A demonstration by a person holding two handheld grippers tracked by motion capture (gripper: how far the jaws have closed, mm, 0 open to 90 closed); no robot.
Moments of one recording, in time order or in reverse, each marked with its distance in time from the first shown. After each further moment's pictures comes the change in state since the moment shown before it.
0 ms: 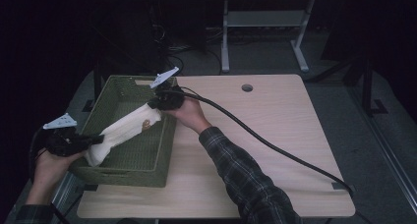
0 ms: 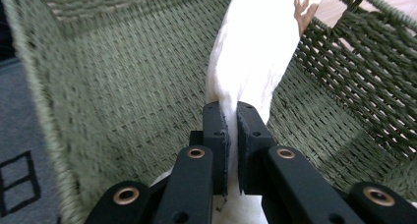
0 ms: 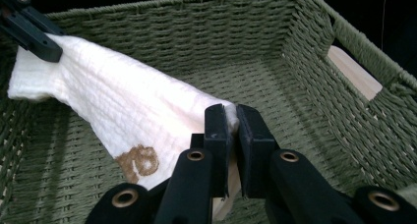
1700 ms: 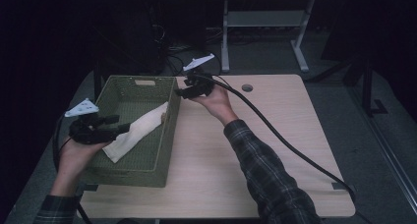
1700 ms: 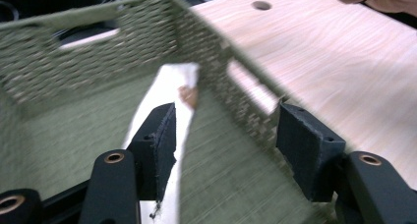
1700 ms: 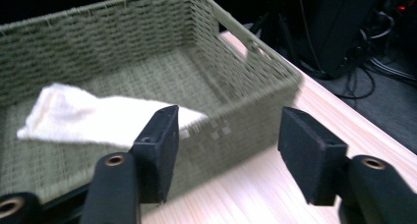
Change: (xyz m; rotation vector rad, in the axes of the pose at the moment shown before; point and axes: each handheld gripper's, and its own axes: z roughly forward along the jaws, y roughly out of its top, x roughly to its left) left arm -0.067 0.064 0.017 -0.132 -0.020 0.042; right arm -0.052 -0.027 -0.070 -0.026 -0.182 0.172
